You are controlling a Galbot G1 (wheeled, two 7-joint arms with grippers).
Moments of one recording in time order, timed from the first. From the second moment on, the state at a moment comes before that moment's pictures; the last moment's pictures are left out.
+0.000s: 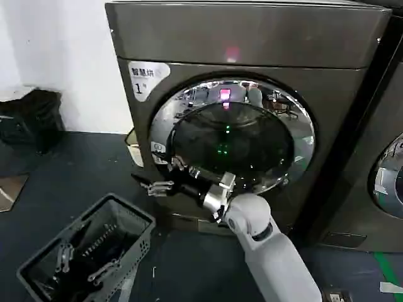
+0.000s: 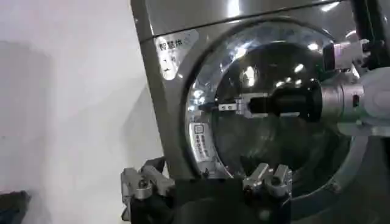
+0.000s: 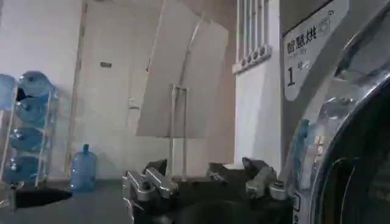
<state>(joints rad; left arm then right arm) 1.92 -1.52 -0.87 -2.52 -0.13 -0.07 0.41 -0.73 1.42 0.13 1.83 0.31 -0.25 -0.59</state>
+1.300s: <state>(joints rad) 1.90 -1.53 -0.86 -2.52 -0.10 -0.03 0.47 -0.55 1.43 0.10 1.45 0.18 -0.15 -0.62</state>
